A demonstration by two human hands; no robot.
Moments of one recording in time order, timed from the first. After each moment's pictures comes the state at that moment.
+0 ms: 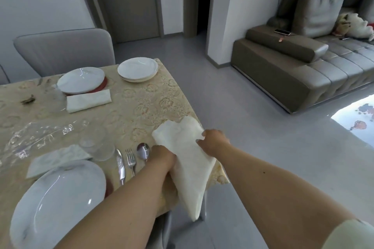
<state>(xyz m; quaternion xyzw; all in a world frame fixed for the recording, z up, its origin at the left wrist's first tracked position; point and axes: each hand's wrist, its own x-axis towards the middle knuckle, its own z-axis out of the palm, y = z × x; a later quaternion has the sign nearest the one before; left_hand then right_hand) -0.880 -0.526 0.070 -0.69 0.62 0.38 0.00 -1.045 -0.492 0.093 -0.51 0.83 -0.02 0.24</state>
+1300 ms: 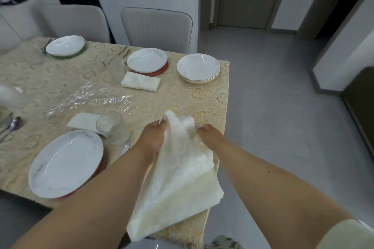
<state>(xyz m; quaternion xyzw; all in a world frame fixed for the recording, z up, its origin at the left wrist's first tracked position) -0.920 -0.604 0.131 -0.70 0.26 0.49 -0.46 -1.072 -0.685 0.085 -0.65 0.62 -0.02 0.44</state>
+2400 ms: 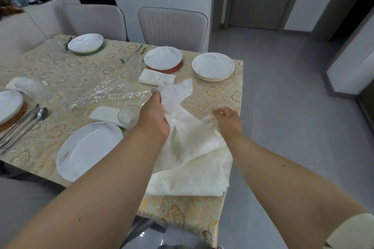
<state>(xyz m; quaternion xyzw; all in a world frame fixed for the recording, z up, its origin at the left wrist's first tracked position) -0.900 -0.603 0.199 -0.54 0.03 0.52 -0.66 -1.058 -0.676 0.106 -0.57 0.65 -0.26 0.43</state>
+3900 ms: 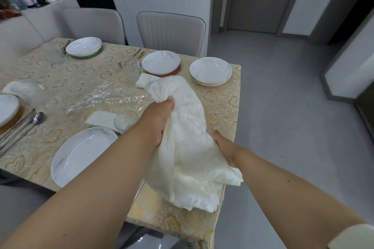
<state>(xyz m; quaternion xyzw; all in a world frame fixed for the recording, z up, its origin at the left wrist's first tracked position) -0.907 -0.601 0.220 -0.70 0.21 0.47 -0.49 -1.094 -0.666 0.060 -0.47 0.54 -0.05 0.70</state>
